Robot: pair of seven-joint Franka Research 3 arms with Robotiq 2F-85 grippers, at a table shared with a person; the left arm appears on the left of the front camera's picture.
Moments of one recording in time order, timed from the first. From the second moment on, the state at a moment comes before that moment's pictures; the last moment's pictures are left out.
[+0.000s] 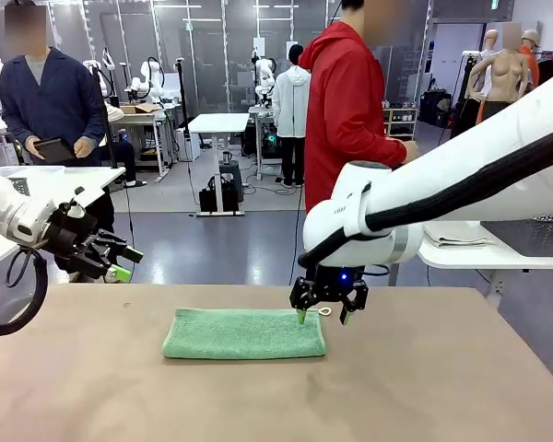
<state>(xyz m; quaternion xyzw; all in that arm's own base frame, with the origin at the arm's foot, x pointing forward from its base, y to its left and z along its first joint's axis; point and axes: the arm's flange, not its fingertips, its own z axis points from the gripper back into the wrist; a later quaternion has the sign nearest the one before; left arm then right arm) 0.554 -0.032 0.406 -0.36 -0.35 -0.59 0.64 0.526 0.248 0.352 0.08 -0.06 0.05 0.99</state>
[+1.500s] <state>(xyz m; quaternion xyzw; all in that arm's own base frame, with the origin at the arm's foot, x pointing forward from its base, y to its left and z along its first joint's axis) 0.554 -0.031 0.406 -0.36 -0.35 -0.59 0.64 0.554 0.263 0.297 0.05 -0.08 -0.02 1.00</state>
